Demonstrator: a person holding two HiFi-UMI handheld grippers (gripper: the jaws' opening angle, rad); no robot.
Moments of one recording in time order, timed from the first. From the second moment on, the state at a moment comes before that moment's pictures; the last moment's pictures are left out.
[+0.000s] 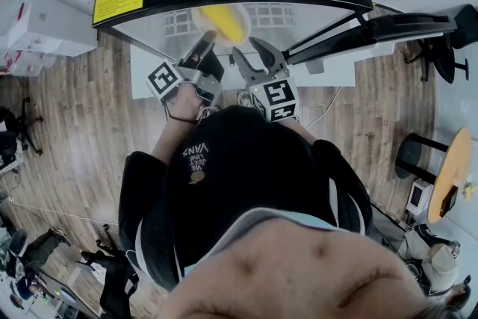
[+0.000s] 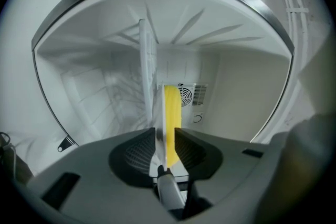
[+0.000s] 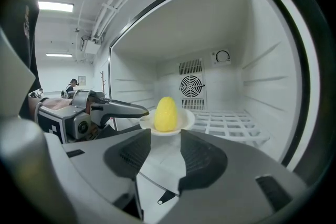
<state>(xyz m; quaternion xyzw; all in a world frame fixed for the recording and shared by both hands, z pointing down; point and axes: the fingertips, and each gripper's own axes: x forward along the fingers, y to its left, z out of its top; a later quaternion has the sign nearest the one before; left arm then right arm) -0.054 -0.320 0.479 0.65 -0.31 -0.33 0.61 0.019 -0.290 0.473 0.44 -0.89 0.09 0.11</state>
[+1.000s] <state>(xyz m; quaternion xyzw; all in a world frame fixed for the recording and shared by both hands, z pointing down) -0.083 -0.318 0.480 0.63 -0.34 -0.36 0.60 0.006 -0.313 0.471 0.43 -0.89 0.09 0.12</state>
